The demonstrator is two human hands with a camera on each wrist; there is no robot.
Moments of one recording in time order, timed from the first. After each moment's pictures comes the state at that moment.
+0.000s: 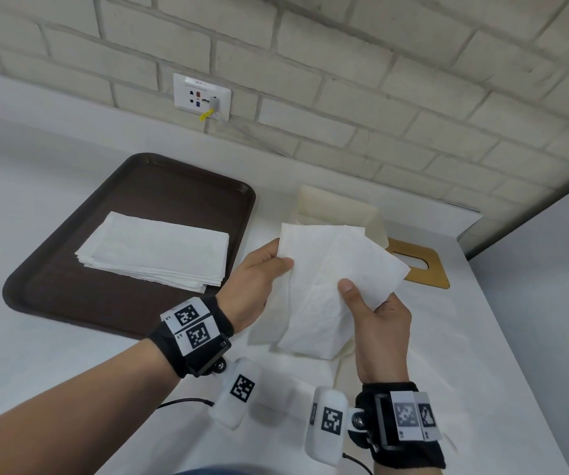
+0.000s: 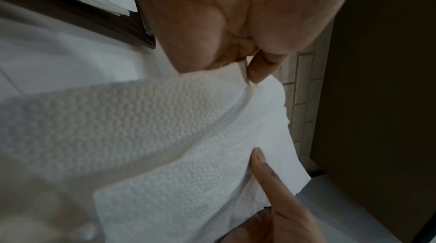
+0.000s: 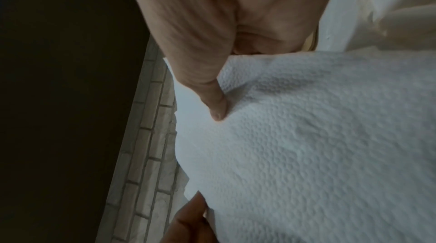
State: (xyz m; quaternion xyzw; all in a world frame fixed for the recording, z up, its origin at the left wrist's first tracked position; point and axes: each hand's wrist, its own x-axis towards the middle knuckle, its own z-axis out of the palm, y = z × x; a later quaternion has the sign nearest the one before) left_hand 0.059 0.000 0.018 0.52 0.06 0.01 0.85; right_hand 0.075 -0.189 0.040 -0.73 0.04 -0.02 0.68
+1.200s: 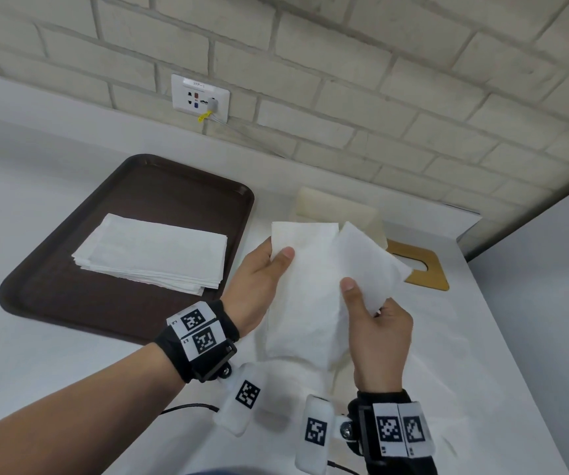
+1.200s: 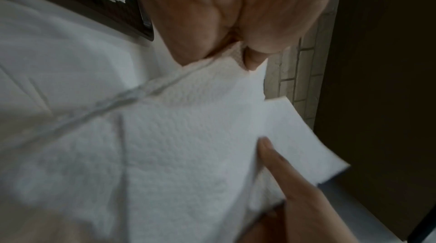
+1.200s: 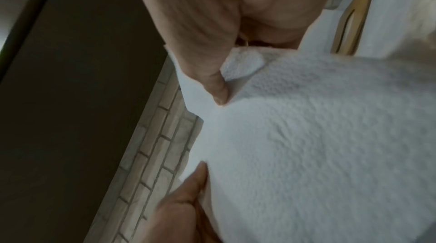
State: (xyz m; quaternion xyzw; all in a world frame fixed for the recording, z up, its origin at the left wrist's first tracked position) left_hand 0.065 -0.009 0.012 0.53 0.07 0.07 0.84; right_hand 0.069 -0.186 0.042 -0.79 0.04 -0.09 0.60
